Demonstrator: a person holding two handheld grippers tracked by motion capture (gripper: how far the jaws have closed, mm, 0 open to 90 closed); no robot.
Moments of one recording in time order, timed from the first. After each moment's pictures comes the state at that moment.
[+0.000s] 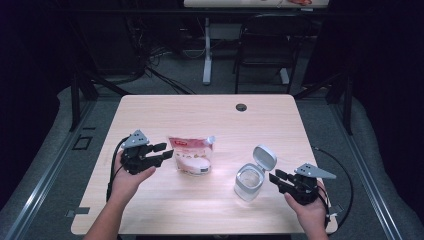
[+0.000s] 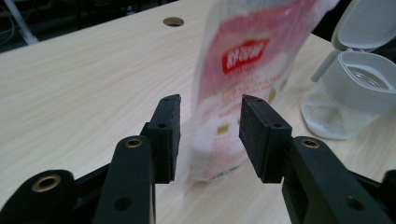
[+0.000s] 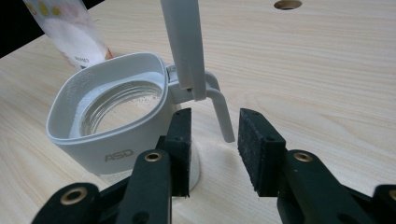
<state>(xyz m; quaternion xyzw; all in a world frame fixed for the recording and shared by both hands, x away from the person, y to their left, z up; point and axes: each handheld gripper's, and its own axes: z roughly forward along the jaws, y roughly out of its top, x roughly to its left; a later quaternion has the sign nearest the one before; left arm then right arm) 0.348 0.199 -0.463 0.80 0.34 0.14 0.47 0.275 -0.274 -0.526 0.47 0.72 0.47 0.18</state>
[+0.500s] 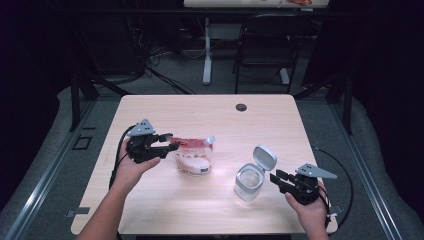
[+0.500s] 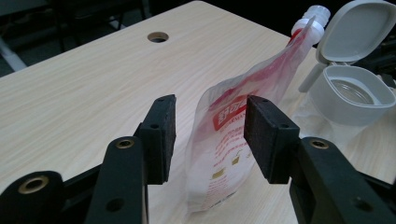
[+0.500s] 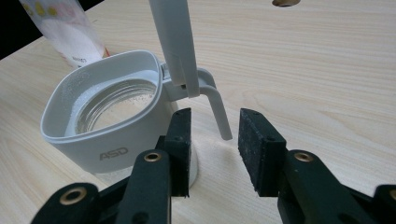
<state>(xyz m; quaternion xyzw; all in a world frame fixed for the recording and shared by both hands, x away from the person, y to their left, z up) 0.371 0.183 -0.446 0.82 0.30 0.12 0.48 0.276 -0.277 -0.528 0.48 0.72 0.47 0.17</state>
